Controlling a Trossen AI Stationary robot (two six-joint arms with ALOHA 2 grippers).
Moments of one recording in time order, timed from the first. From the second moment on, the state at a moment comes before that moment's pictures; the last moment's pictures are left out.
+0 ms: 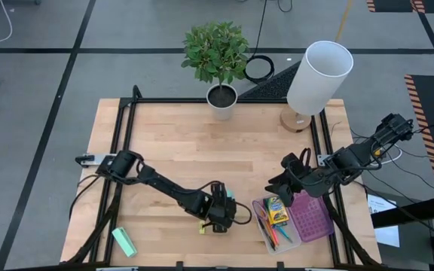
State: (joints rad) left arm -0.40 2.18 1.52 -0.42 -0.36 -0.30; right arm 0.57 1.11 1.11 -0.73 0.42 1.18
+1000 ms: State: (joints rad) left arm -0.42 2.22 1.52 -0.38 -0.40 -0.24; right arm 0.57 1.10 1.11 -0.73 0.39 1.14
